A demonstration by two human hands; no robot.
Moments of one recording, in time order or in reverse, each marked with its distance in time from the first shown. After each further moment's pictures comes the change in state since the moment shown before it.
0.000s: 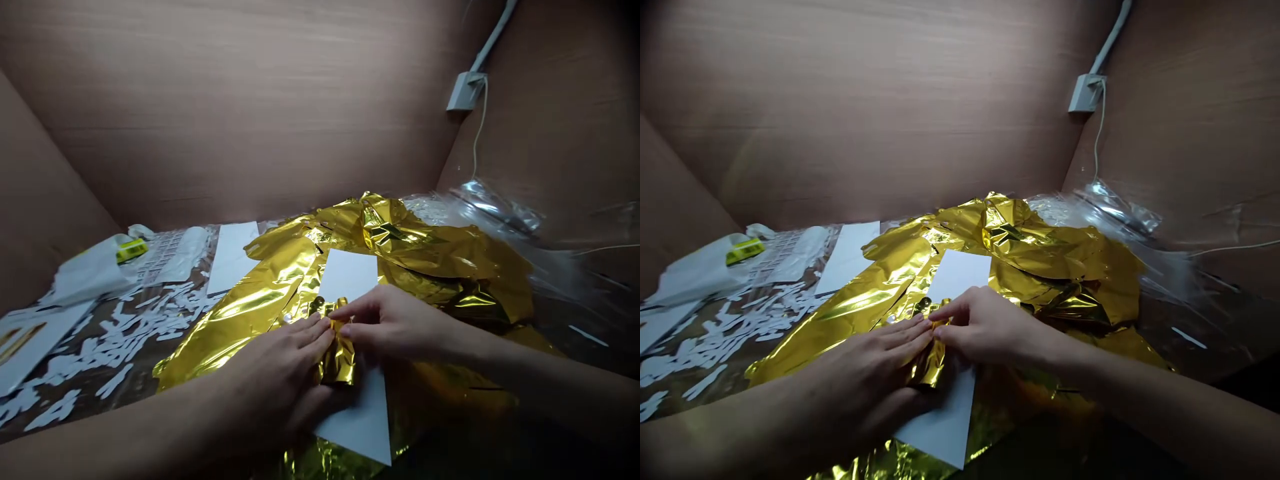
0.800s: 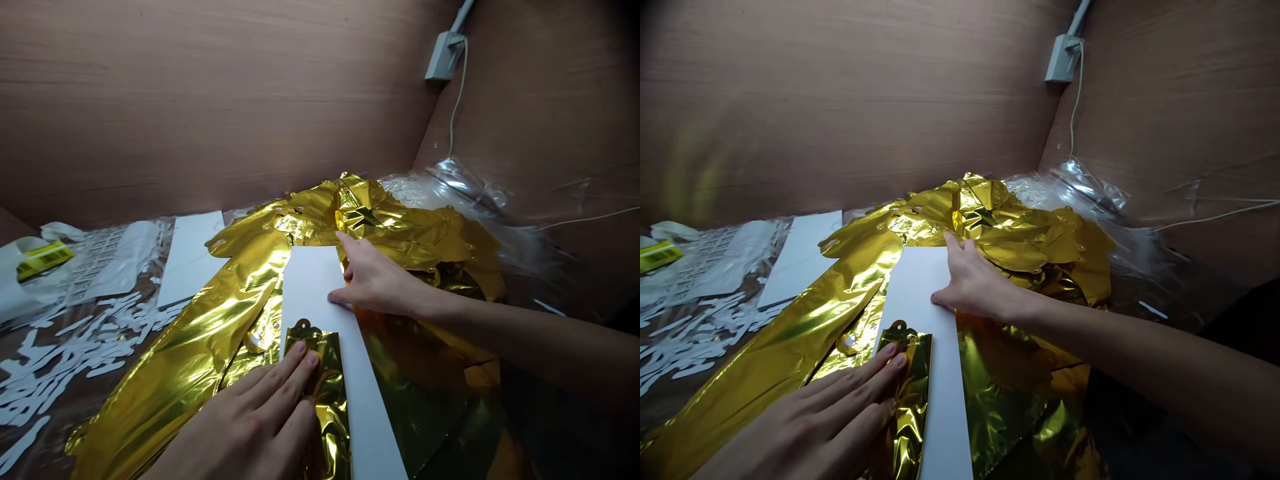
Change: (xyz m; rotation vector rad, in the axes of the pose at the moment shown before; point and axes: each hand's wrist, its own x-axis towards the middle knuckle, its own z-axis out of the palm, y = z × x) left_hand -0.026 -0.015 0.020 0.075 0.045 0.163; right_hand 0.035 0.018 -0.028 -0.483 0.454 -0.018
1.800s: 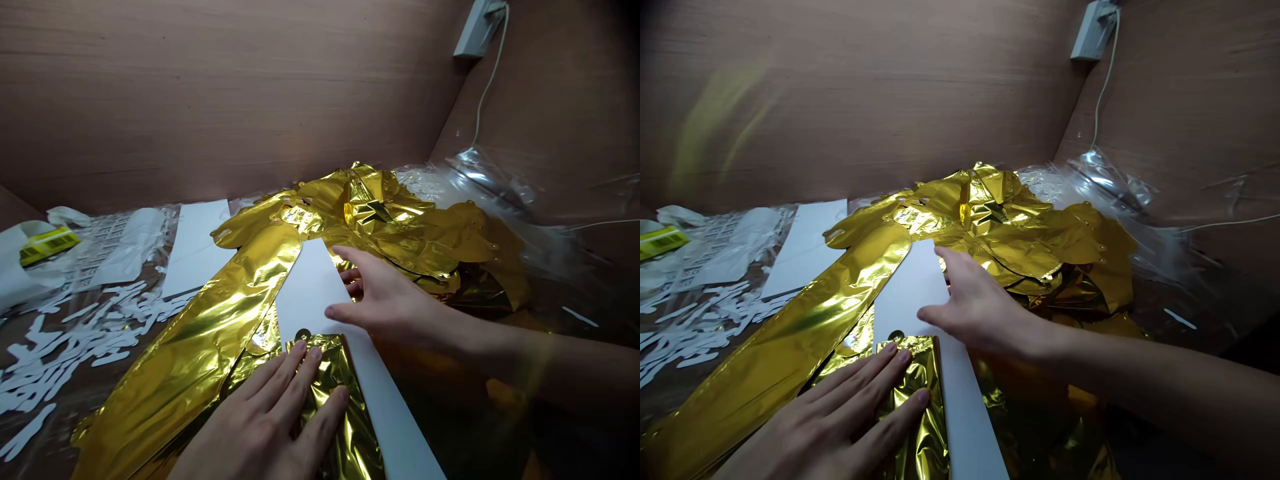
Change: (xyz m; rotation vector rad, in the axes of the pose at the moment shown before) left_hand 0.000 0.007 0.004 0.315 0.018 0.010; right_hand -0.020 -0.011 0.016 0.505 -0.093 -0.039
